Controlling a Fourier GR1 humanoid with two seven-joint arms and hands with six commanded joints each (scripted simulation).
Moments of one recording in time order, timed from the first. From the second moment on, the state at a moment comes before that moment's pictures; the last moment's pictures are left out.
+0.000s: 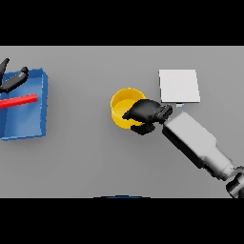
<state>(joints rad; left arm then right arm) -0.49 0.57 0.00 -1.13 -0.14 -0.13 0.40 -0.72 -0.30 0.70 -1.05 0.89 0.42 -0.25</state>
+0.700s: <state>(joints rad) -0.48 0.56 -0.01 -1.15 -0.15 -0.13 0.41 -0.74 -0.36 0.68 -1.14 0.82 0.51 -0.22</state>
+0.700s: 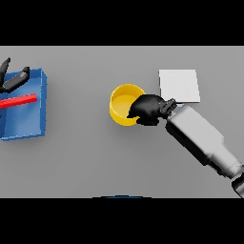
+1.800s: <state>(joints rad) -0.48 0.56 0.01 -1.21 -0.10 -0.13 0.48 -0.79 -0.53 0.48 -1.15 0.80 0.43 -0.07</state>
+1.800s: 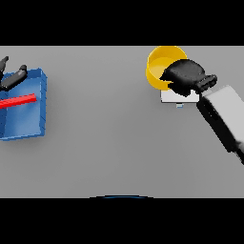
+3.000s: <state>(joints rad) -0.48 0.57 0.00 -1.23 -0.11 -0.14 0.54 -0.81 -0.48 0.39 -0.76 0.85 0.31 -0.14</state>
